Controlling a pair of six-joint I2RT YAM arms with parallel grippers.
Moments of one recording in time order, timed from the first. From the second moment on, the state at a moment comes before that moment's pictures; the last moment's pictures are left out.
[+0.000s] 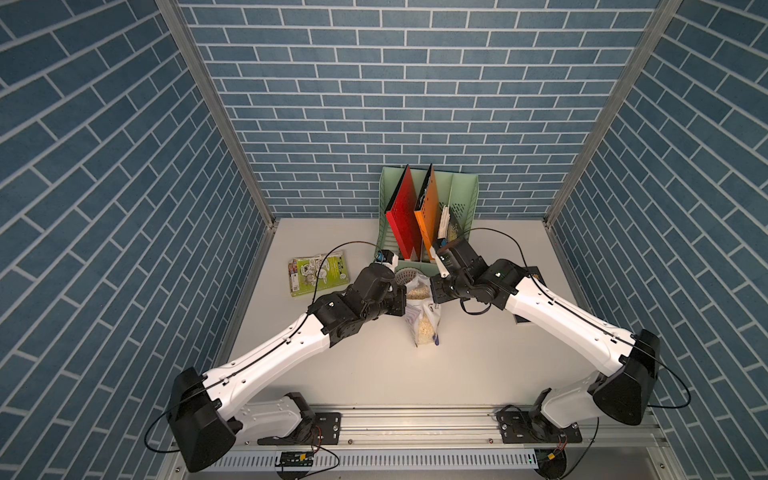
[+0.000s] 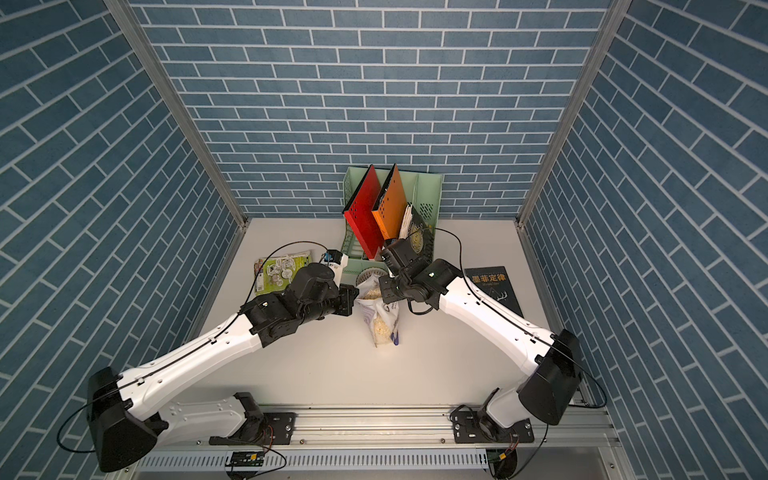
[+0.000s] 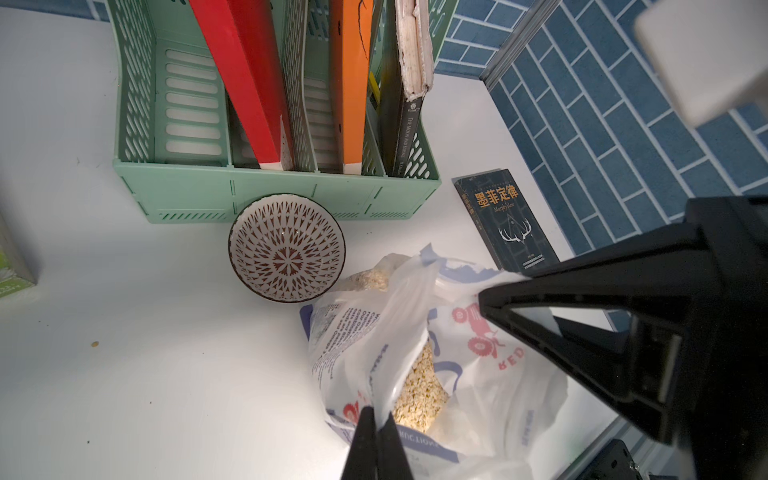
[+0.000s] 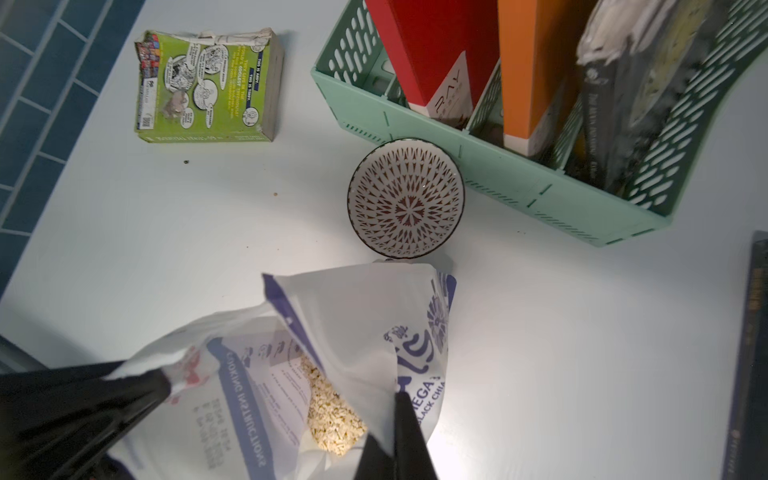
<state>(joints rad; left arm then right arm) -0.82 1.21 1.05 -0.48 -0.10 -0.59 0.86 1.49 1.44 -0.88 0.13 0.38</state>
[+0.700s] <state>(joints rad) -0.83 1.15 1.03 -0.46 -0.16 -0.59 0.80 1.30 1.26 -0.70 0.04 0.18</state>
